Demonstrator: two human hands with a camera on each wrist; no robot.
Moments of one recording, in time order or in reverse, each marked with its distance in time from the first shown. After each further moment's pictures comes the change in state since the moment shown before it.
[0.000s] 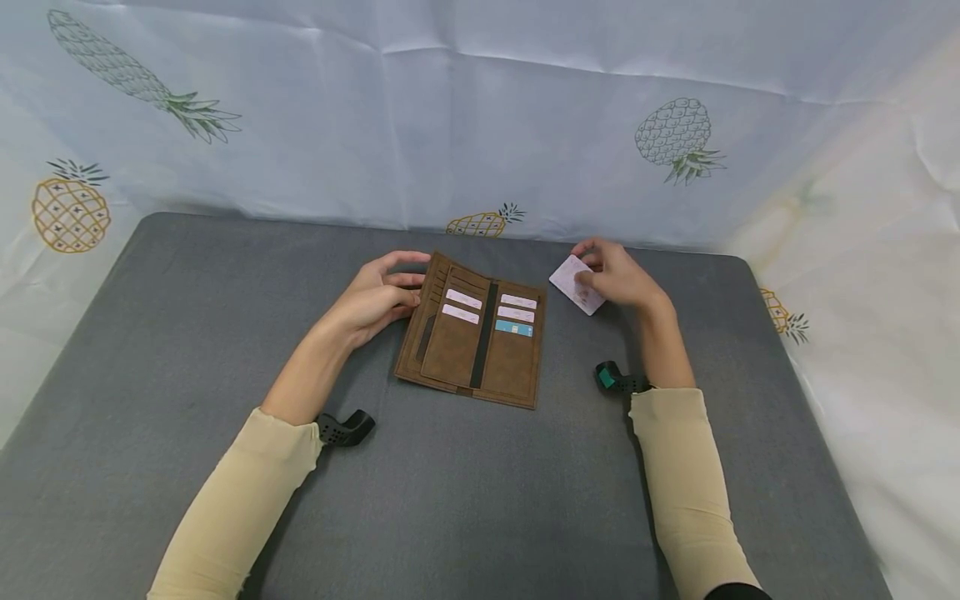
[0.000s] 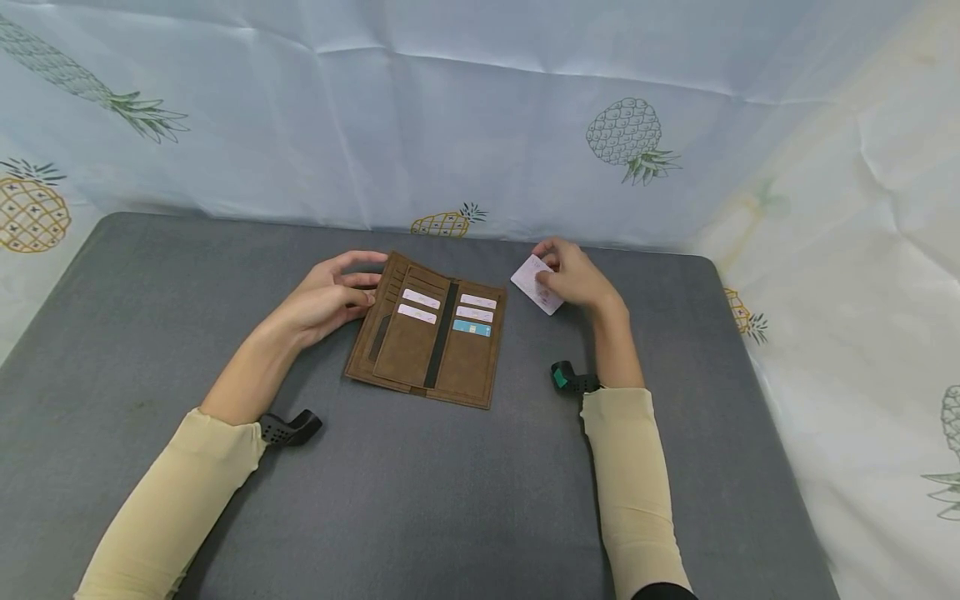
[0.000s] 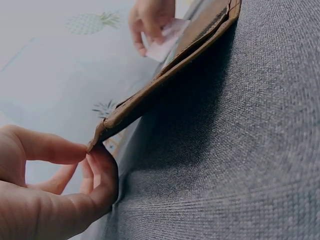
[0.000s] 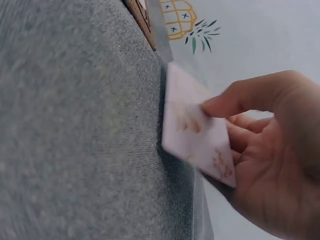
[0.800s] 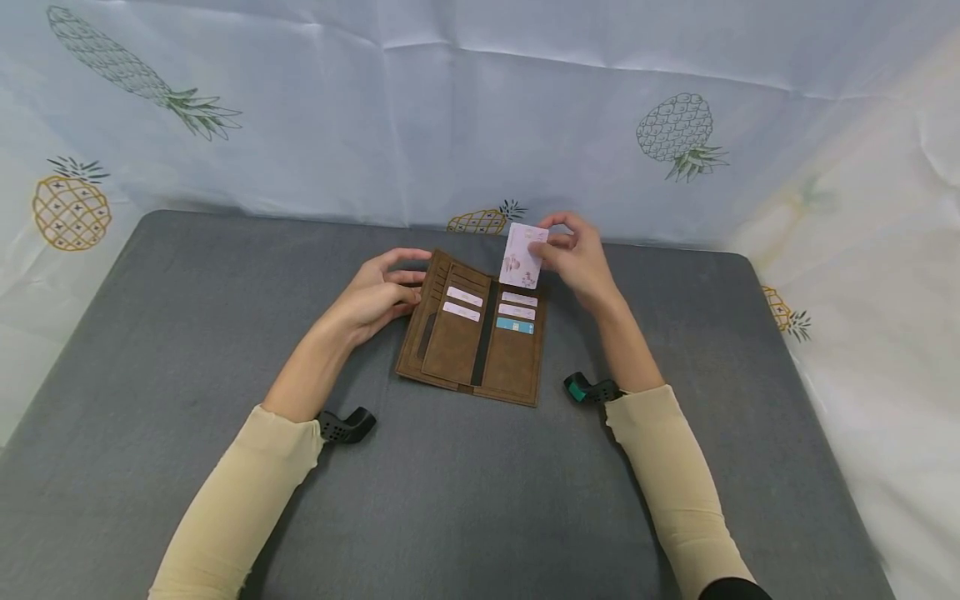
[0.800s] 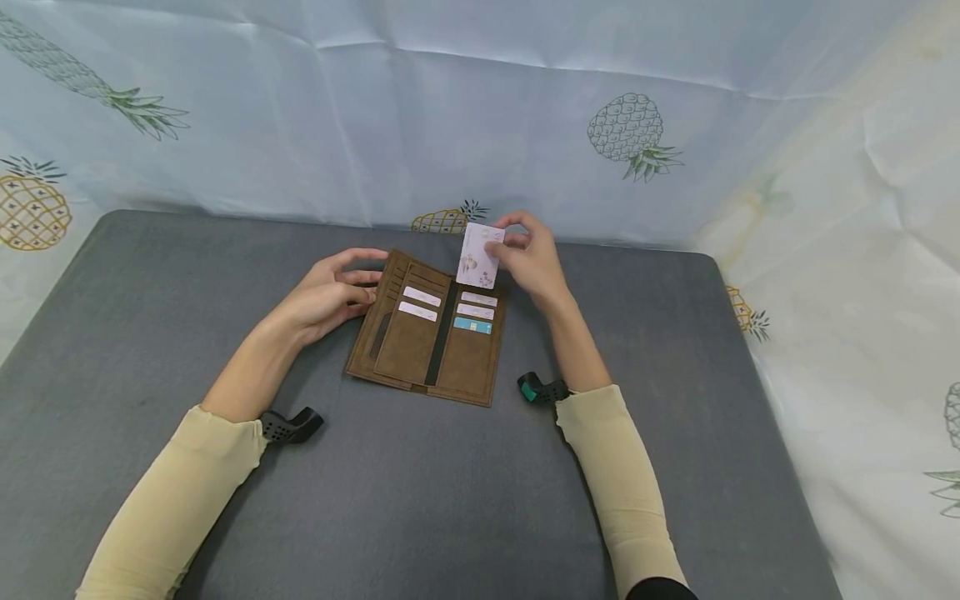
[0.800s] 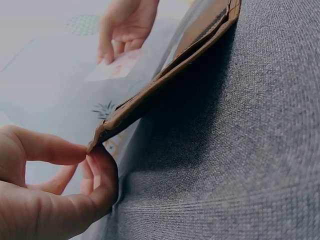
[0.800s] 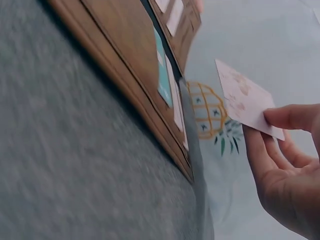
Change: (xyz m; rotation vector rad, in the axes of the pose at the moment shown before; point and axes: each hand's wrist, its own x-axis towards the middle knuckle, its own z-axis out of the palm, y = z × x) left_hand 0.000 0.001 0.000 -0.016 0.001 -0.004; right_hand 0.018 -0.048 0.054 0.472 0.297 -0.090
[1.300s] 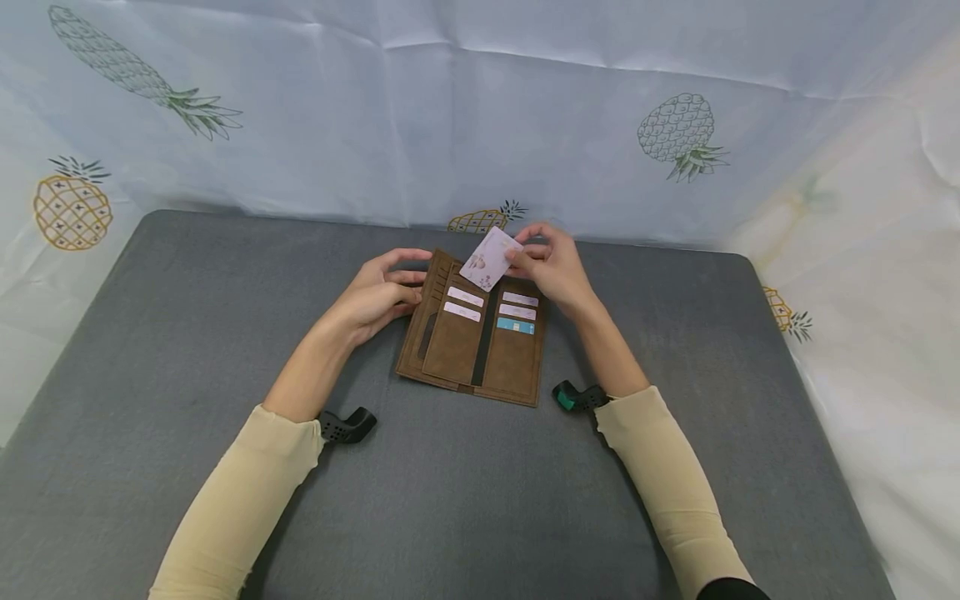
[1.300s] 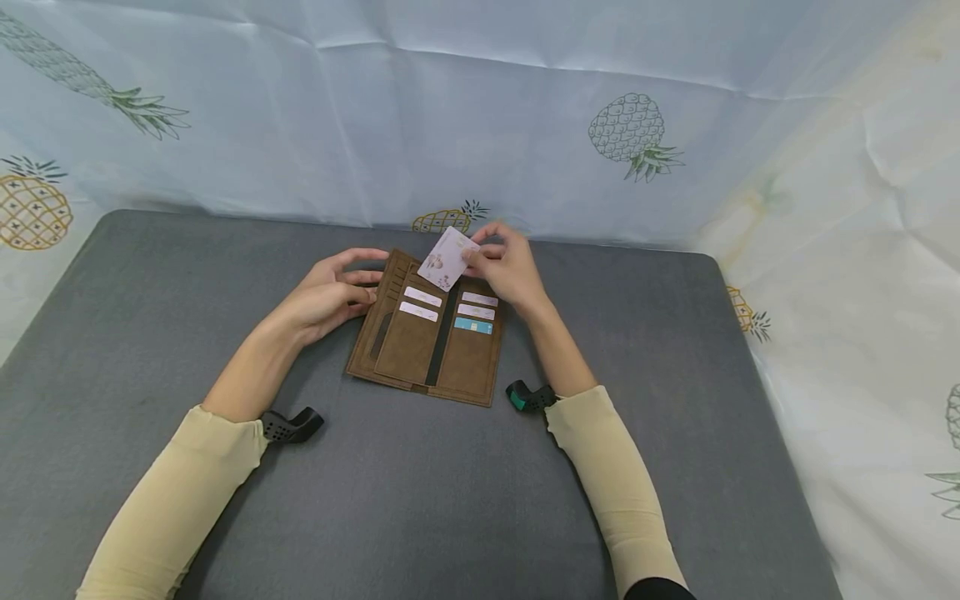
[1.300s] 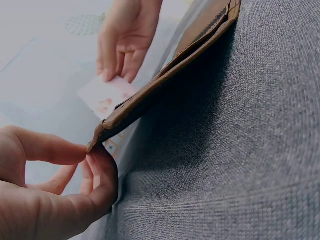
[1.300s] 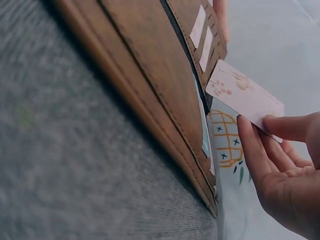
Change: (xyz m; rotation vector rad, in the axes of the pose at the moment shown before) left_hand 0.000 0.001 0.000 0.004 0.004 0.001; right_hand -0.003 0.000 0.029 0.044 -0.081 0.046
